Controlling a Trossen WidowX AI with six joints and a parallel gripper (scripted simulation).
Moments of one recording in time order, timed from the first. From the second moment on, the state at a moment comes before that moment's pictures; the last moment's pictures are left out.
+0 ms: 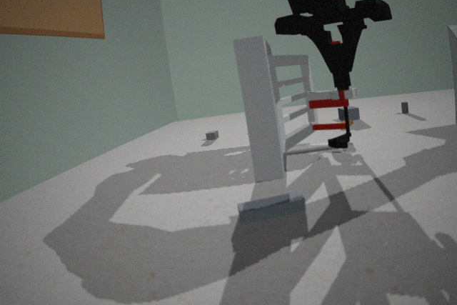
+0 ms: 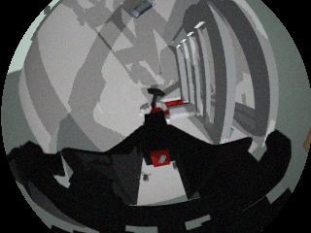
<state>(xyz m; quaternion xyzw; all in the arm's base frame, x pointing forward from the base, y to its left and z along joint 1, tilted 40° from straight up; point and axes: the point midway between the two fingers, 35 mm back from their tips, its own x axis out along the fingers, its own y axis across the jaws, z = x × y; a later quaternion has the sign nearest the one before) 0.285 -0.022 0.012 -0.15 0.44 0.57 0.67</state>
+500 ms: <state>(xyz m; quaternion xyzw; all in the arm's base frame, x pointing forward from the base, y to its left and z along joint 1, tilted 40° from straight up) 0.262 -0.003 0.029 -0.06 0.52 0.51 0.69</state>
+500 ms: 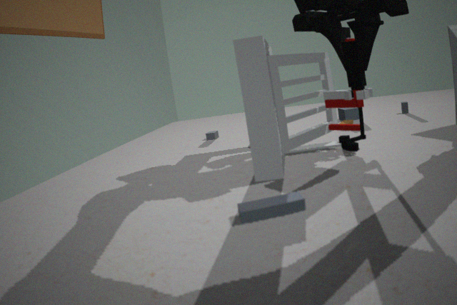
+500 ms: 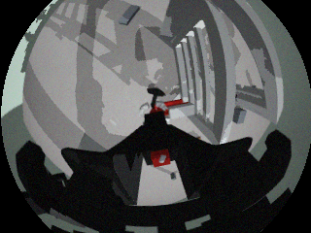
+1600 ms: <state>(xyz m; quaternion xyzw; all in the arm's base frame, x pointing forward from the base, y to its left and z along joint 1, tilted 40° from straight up) 0.238 0.045 0.070 0.12 0.63 0.36 0.68</state>
